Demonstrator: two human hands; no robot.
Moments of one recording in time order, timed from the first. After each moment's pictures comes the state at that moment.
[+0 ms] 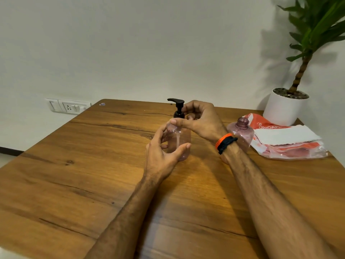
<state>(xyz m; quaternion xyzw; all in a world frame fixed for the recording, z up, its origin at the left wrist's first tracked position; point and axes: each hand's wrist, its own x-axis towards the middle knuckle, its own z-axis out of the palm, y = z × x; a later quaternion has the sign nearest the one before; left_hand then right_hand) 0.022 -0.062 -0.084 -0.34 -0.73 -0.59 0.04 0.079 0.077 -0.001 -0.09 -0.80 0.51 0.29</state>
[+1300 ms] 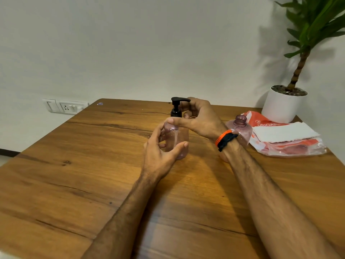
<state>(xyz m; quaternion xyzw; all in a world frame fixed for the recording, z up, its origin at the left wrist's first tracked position) 0.022 -0.063 -0.082 -0.34 -0.74 -0.58 0.04 0.080 0.078 0.002 -0.08 -0.81 0.52 0.26</state>
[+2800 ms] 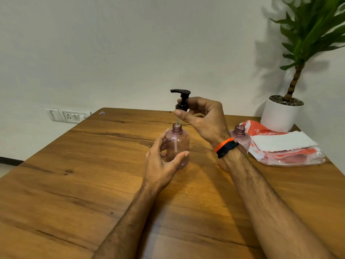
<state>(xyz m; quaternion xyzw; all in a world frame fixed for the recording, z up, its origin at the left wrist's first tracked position) 0.023 -0.064 -0.080 -0.36 -0.72 -0.59 0.04 0.086 0.069 0.021 -0.07 -0.76 0.51 0.40</state>
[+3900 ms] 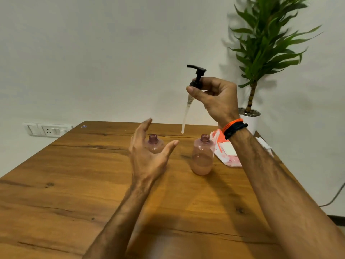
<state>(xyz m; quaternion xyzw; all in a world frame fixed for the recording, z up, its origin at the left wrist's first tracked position) 0.073 -0.052 -0.010 -0.33 -0.70 -0.61 0.17 0.152 0.110 0.104 -0.09 -0.72 0.46 0.50</state>
